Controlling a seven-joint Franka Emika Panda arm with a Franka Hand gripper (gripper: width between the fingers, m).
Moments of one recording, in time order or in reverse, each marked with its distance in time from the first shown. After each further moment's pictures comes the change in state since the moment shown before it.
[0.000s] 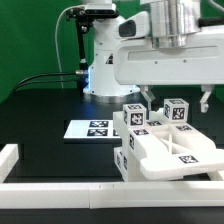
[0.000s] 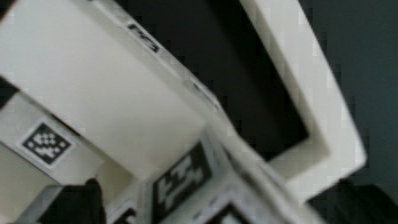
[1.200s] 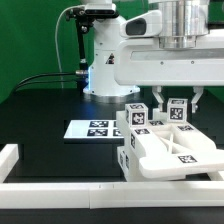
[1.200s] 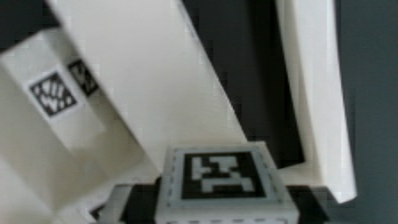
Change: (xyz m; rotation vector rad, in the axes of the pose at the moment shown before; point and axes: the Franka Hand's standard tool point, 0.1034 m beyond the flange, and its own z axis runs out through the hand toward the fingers) arm -0.002 -0.001 0.002 -0.046 0.027 -0.006
